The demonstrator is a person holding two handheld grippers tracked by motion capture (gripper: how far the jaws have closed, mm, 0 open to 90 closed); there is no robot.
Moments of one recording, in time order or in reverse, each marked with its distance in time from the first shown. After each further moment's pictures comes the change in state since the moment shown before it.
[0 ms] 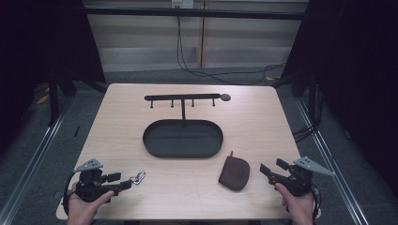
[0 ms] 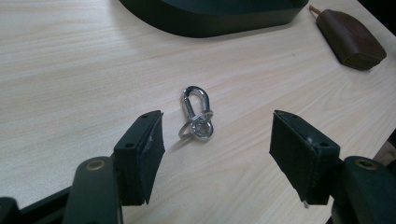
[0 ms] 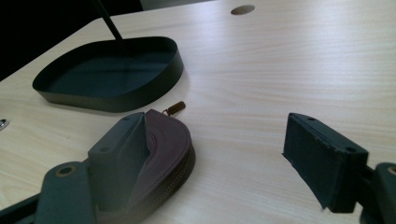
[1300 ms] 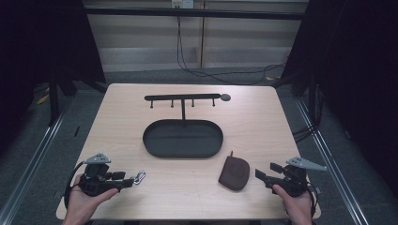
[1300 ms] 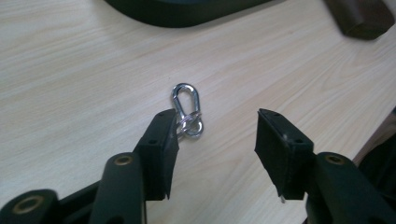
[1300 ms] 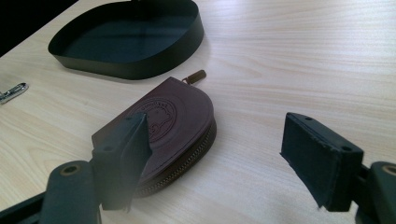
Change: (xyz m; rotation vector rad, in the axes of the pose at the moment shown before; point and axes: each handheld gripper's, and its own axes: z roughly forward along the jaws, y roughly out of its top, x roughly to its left) left arm -0.014 0.027 0.000 0.145 0.035 0.088; right arm 0.005 0.001 0.007 0.132 0.069 -0.026
